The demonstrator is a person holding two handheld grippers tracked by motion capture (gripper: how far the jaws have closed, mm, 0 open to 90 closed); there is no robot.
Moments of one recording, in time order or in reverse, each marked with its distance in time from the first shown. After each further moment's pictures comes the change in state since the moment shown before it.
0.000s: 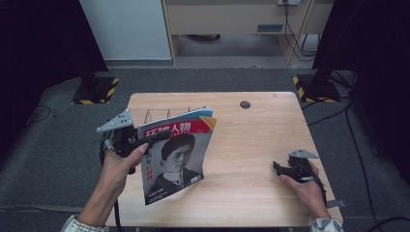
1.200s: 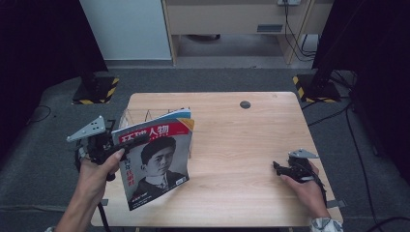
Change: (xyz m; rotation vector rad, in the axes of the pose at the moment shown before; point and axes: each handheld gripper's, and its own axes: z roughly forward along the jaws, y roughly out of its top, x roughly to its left) left arm 0.012 -0.015 -0.052 -0.036 0.045 -0.022; right arm 0.000 0.000 0.000 0.000 0.000 0.000
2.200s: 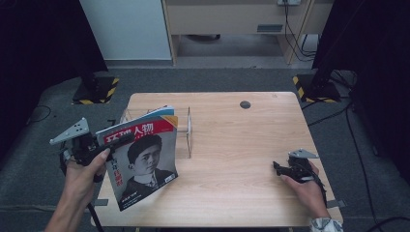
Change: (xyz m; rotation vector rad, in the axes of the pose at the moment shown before) left arm 0.018 -0.007 -0.029 -0.019 0.086 -0.024; right arm 0.000 0.000 0.000 0.001 0.002 -0.004
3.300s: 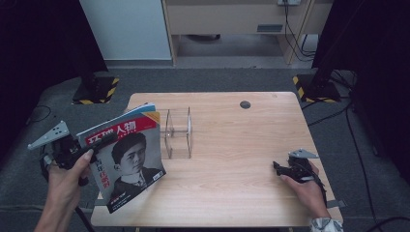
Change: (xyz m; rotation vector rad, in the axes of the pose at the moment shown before) left arm 0.008 -0.002 -0.036 -0.030 0.116 -0.022; right arm 0.000 0.000 0.000 -0.001 -0.001 0.002
